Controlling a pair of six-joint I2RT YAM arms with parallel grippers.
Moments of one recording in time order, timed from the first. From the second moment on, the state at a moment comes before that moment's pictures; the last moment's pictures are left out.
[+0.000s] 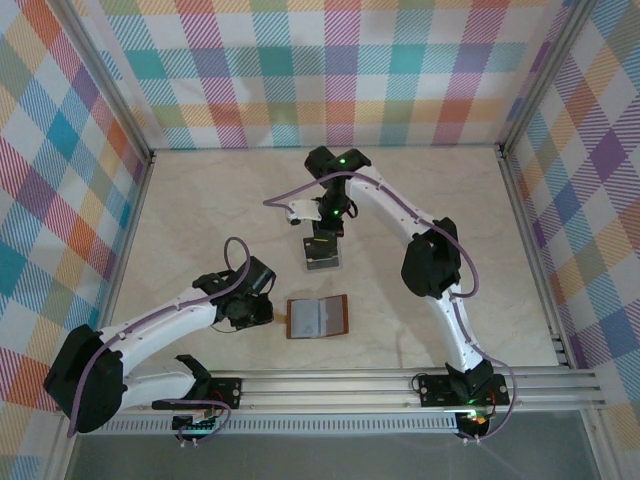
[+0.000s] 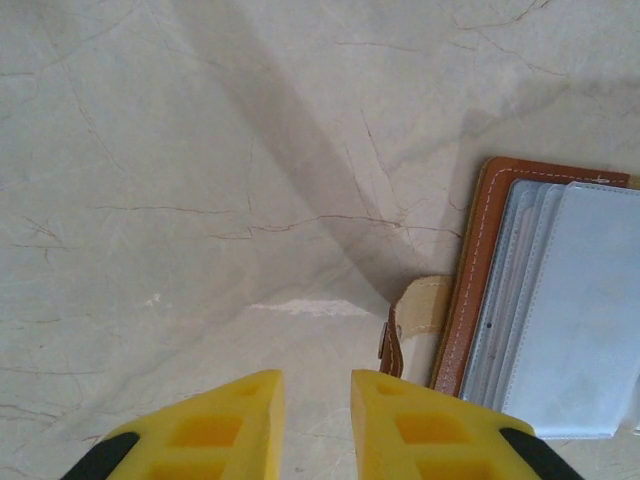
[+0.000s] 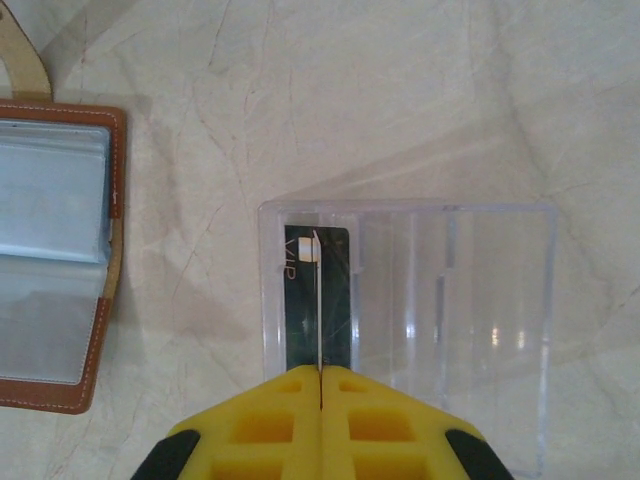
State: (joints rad) left arm -0.68 1.16 0.64 -0.76 0.00 -0.86; right arm 0.68 2.28 2.26 -1.40 -0.30 -1.01
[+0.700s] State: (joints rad) left arm -0.68 1.14 0.64 -0.76 0.01 -0.86; right arm 0.68 2.28 2.13 -1.34 -0.33 -0.97
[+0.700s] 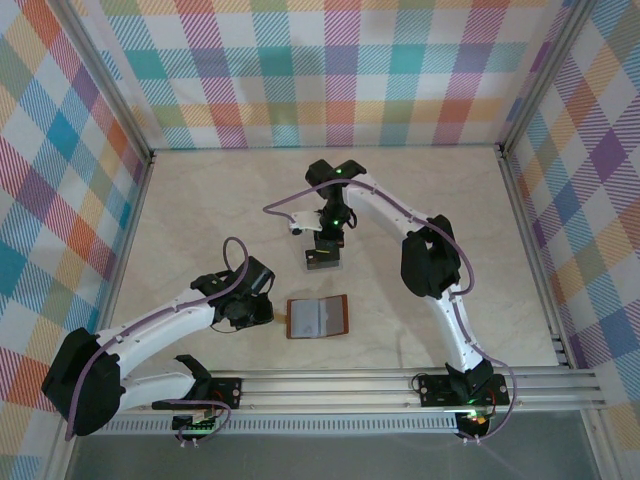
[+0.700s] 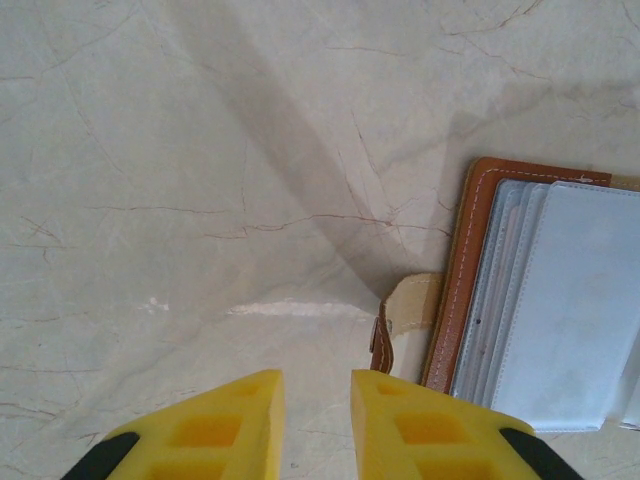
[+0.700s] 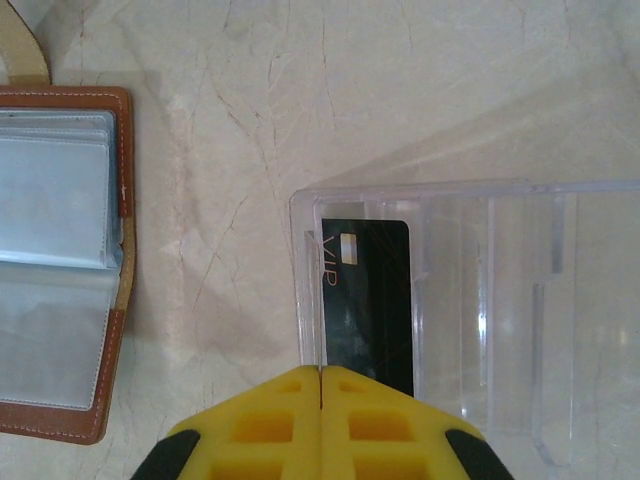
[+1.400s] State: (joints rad) left arm -0.68 1.14 0.64 -0.76 0.01 -0.86; right arm 0.68 2.28 2.18 -1.34 -0.30 -0.97
